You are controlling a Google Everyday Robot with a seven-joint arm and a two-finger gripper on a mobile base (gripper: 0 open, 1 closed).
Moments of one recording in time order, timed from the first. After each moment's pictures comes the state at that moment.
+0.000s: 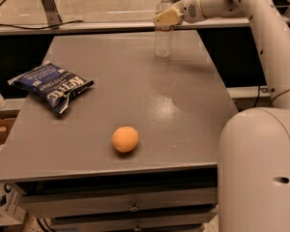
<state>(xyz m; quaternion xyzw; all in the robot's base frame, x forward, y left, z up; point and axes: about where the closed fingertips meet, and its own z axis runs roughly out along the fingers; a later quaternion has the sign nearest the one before) 0.814 -0.075 0.946 -0.41 0.73 0.25 0.48</state>
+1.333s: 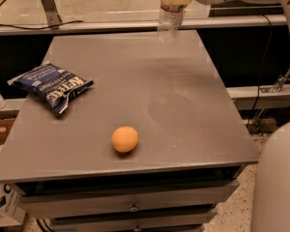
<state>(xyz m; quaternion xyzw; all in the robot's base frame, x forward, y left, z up) 0.763 -0.087 1.030 -0.40 0.70 0.27 0.53</state>
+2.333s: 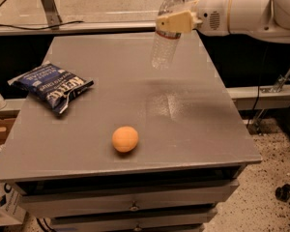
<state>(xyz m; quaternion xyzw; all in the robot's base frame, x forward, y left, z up) 0.648 -0.068 1.013 -0.38 0.69 0.30 0.54</state>
